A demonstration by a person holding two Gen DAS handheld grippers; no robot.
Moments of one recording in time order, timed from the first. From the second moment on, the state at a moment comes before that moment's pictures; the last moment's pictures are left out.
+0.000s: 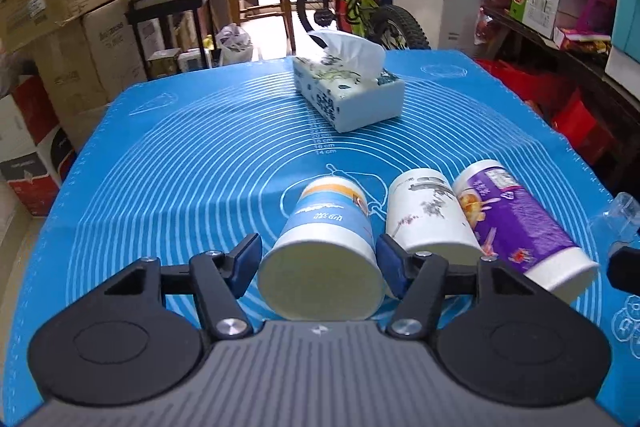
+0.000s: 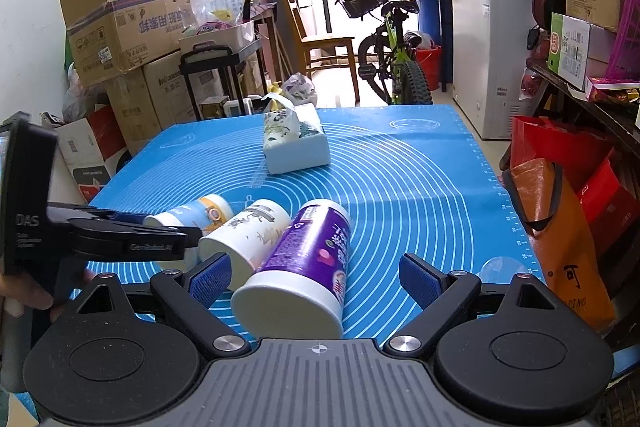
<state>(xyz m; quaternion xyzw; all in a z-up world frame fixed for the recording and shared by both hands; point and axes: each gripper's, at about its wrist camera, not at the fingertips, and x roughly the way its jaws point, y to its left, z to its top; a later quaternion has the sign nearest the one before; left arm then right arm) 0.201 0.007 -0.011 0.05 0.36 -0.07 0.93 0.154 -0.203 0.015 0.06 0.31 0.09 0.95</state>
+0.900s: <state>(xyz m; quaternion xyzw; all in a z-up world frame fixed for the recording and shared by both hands) 0.076 0.004 -0.031 0.02 0.36 -0.04 0.93 0.065 -0.199 0.005 0.06 0.35 0.11 0.93</state>
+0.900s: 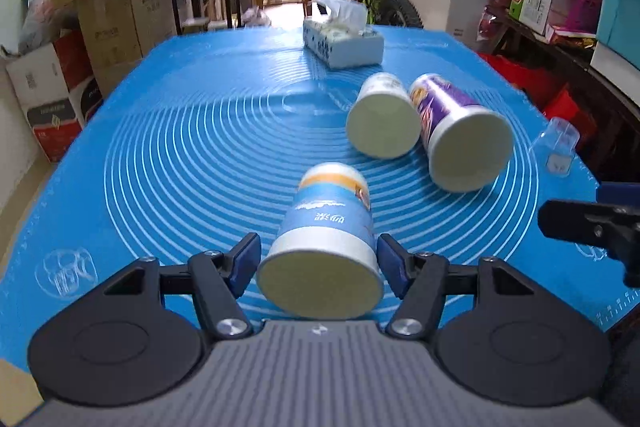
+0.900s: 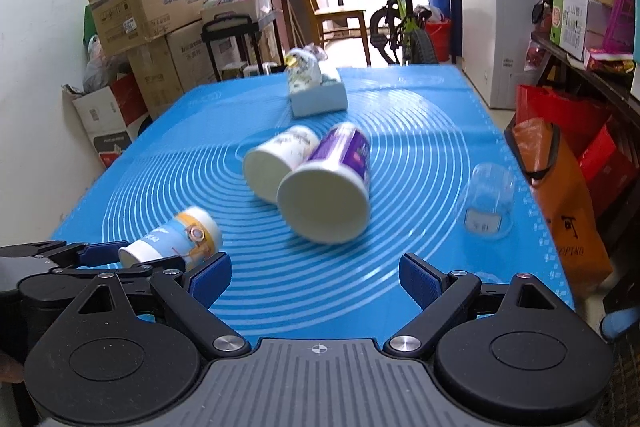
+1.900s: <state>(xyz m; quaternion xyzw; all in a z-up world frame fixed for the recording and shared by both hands) 0.059 0.027 0.018 0.02 0.33 -0.04 0.94 0.080 -0.175 0.028 0.07 0.37 0.16 0.91</state>
